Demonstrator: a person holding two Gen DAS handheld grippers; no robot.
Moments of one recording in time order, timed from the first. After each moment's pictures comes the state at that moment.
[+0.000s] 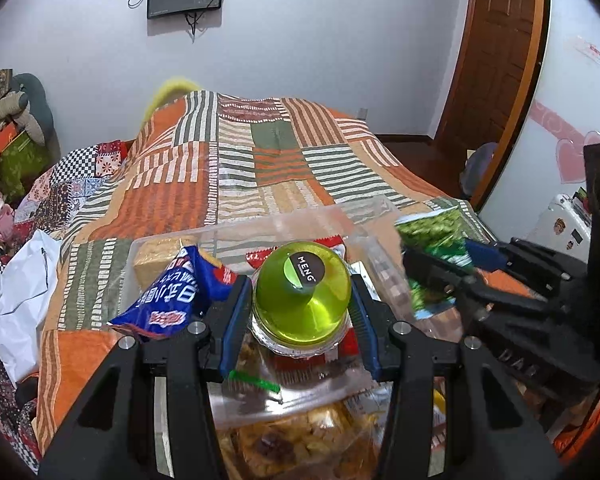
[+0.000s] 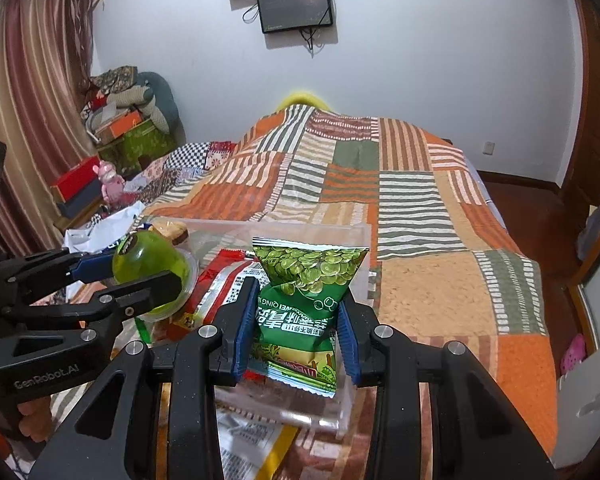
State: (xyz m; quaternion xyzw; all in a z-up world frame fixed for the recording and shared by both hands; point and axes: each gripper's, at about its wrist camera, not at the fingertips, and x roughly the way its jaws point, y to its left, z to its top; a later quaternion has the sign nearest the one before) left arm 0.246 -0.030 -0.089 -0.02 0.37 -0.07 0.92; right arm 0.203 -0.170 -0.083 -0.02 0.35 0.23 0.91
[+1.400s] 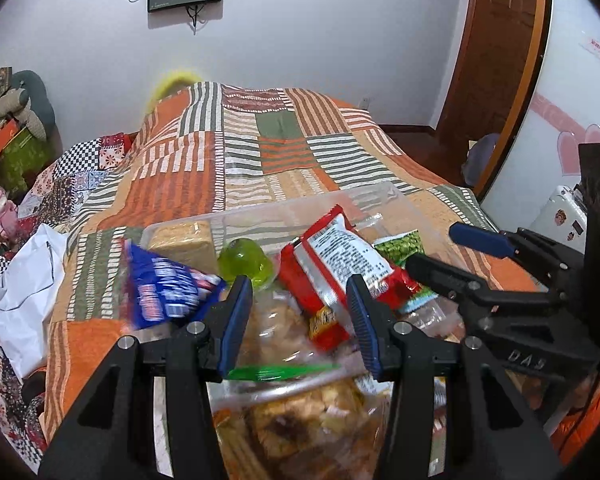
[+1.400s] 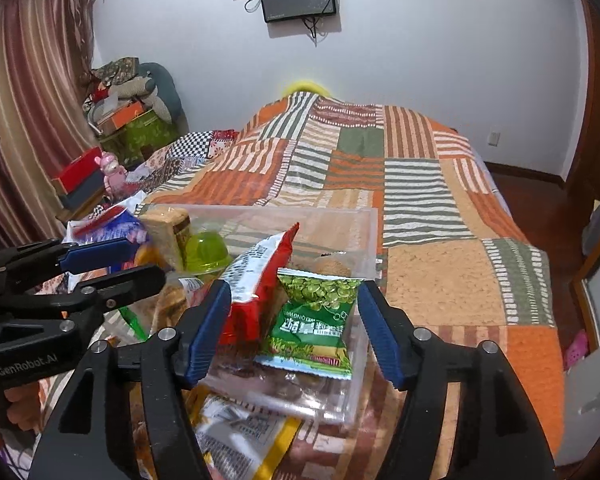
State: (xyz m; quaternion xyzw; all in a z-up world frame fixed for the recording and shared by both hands) left arm 0.232 -0.016 -0.086 -0.01 0.39 -0.07 0.92; right arm 0.199 -0.175 -0.082 -0.02 0.37 0.24 0.90
